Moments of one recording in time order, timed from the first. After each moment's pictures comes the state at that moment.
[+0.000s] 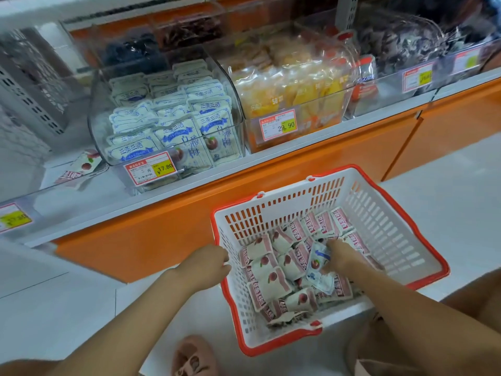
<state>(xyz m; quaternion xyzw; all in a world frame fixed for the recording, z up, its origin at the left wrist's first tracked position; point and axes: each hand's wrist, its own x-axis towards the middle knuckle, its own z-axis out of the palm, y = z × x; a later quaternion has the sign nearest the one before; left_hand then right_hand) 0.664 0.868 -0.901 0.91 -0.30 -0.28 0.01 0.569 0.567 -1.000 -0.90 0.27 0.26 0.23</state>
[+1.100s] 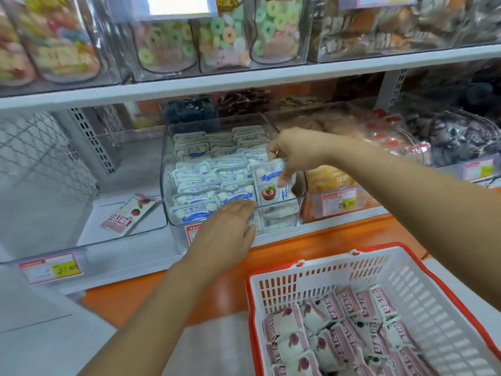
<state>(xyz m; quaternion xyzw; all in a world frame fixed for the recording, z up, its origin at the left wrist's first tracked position) 0.751 0.867 -0.751 0.94 -0.33 0.05 0.11 0.807 0.668 -0.659 -0.99 -0.14 0.07 0.08</state>
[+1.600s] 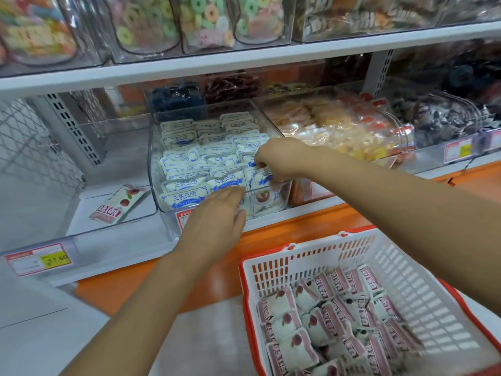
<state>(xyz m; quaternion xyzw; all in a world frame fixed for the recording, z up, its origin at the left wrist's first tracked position) 0.741 0.870 -0.756 0.93 -0.32 0.08 0.16 0.800 0.688 -0.702 -0.99 -0.10 0.06 -0.11</state>
